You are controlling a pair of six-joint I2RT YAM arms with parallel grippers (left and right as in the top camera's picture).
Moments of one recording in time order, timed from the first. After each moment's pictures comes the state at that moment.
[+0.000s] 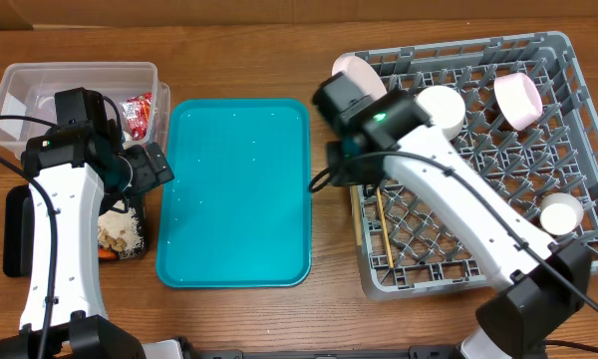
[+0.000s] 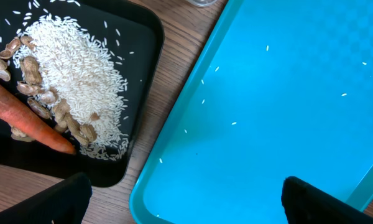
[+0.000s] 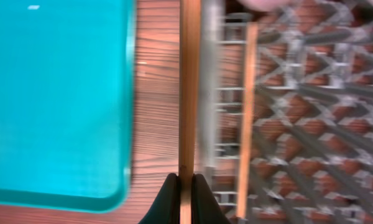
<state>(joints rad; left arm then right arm) 0.23 1.51 1.33 -1.15 0.02 -0.27 0.60 1.79 1.73 -1.35 0.07 0.51</state>
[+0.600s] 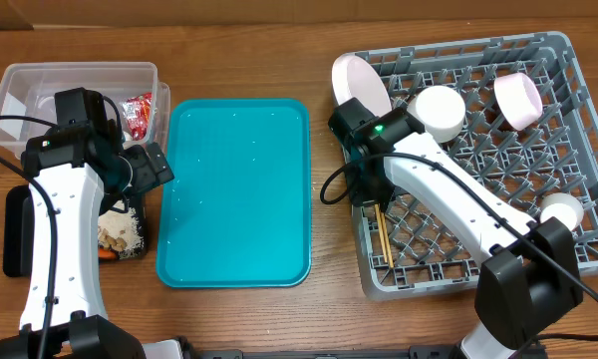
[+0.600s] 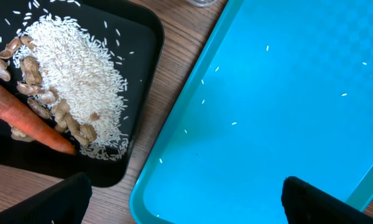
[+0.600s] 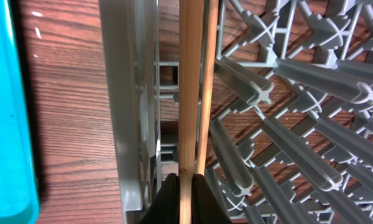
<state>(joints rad) 0.23 1.51 1.33 -1.15 0.02 -0.27 0.55 1.82 1.47 -1.24 0.12 0.41</state>
